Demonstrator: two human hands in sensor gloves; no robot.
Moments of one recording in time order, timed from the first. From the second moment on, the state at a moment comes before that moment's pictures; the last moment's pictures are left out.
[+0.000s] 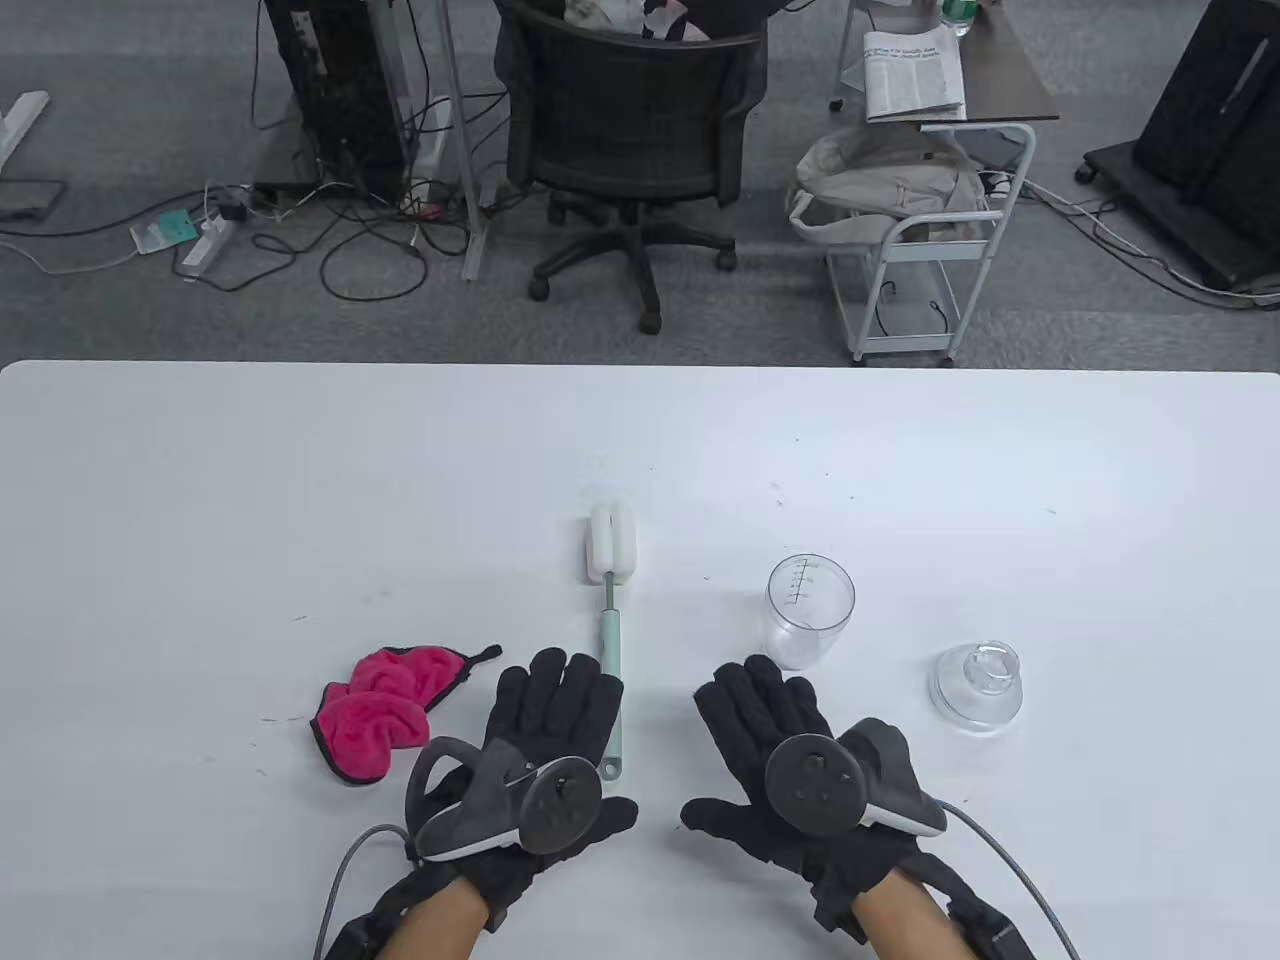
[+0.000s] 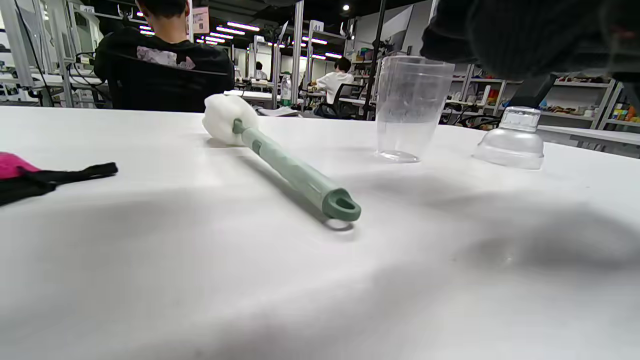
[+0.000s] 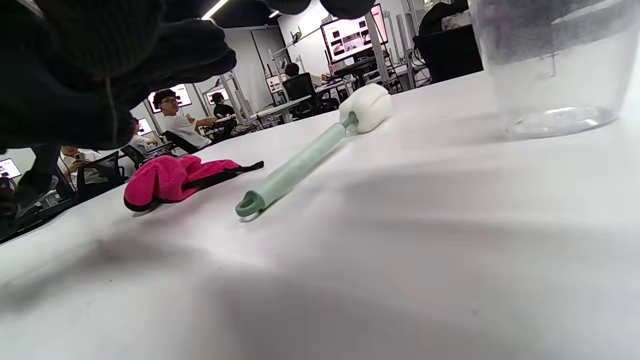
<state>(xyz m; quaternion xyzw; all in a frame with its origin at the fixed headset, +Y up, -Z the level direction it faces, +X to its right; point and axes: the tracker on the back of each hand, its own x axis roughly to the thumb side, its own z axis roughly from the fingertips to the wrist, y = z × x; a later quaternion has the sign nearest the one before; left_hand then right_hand) -0.126 -0.700 -0.229 -0.07 -0.26 0.01 0.96 0.114 -0.699 -0.234 0.29 0.06 0.94 0.18</state>
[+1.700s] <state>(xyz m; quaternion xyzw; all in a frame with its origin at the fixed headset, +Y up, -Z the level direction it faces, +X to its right) -0.106 -0.659 -0.232 0.09 -0.07 0.07 0.99 0.220 -0.683 -0.274 0.04 -0.14 0.95 0.29</state>
